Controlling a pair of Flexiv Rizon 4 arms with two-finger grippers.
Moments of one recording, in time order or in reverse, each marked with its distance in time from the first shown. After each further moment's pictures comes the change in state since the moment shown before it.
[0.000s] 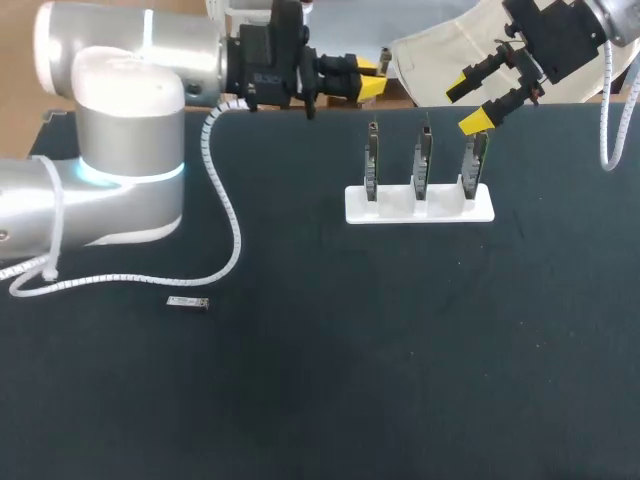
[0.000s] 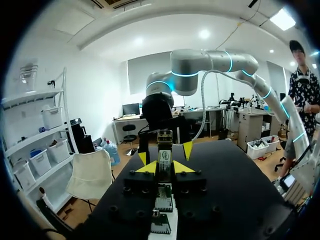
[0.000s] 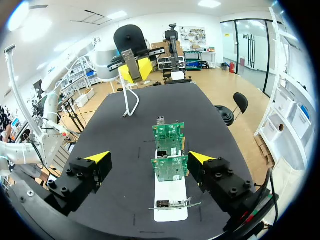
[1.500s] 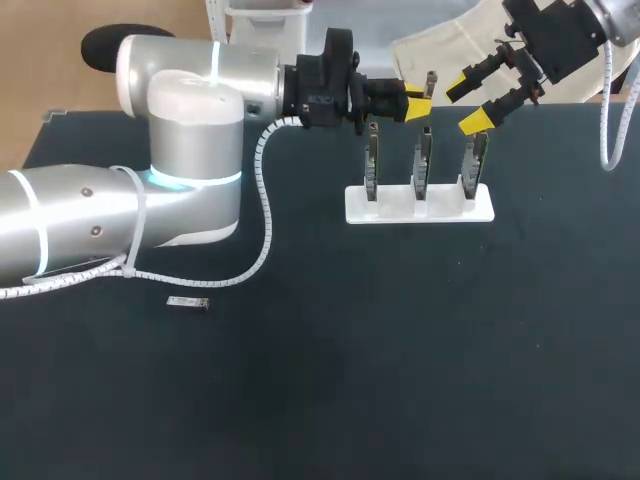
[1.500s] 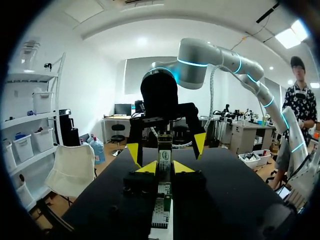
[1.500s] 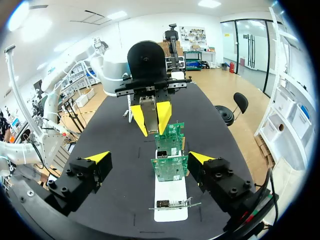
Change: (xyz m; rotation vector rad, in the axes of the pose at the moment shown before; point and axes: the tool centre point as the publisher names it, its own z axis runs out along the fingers) left arm 0.035 0.005 0.071 0.091 -0.056 -0.114; right arm 0.000 0.000 0.000 0.000 0.000 0.000
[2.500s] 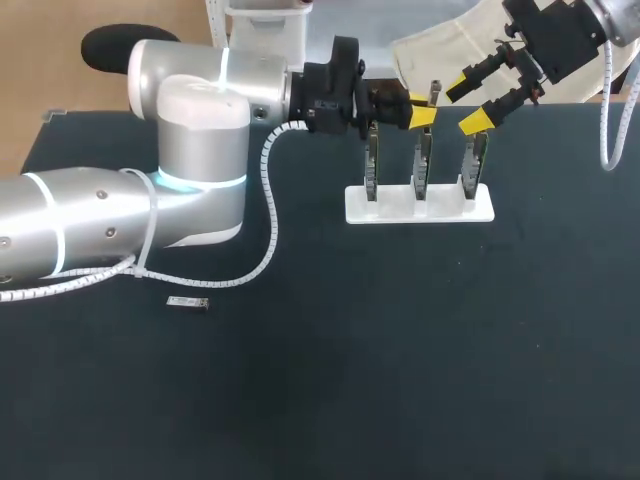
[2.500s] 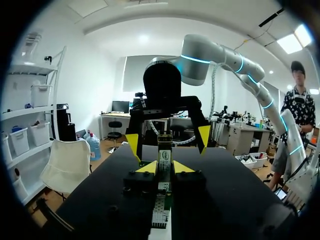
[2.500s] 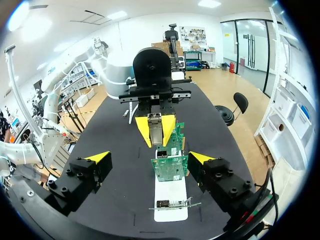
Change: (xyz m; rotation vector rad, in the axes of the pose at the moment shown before) left arm 0.013 0.003 0.009 0.030 0.003 -0.037; right arm 0.000 0.000 0.000 0.000 0.000 0.000
